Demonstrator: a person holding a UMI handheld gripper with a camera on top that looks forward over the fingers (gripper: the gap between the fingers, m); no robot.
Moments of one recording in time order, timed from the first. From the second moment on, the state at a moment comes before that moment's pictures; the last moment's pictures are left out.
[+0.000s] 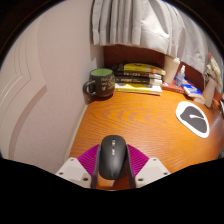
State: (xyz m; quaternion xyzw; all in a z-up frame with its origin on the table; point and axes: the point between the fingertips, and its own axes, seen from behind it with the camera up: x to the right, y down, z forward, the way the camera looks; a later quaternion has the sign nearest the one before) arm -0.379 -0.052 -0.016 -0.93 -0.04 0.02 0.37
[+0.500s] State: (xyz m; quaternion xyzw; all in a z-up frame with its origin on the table) arm -0.337 0.001 0.099 -0.91 -0.08 0.08 0.39
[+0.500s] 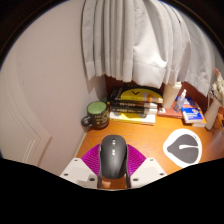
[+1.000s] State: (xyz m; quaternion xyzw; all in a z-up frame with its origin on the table) arm -0.023 0.104 0.140 -0.90 -0.02 -0.01 0.44
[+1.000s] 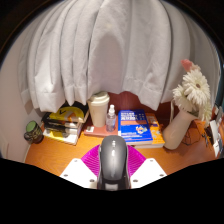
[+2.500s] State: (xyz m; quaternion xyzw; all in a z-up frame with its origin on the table) arm -0.055 -0.098 0.217 -0.89 0.03 -0.01 0.46
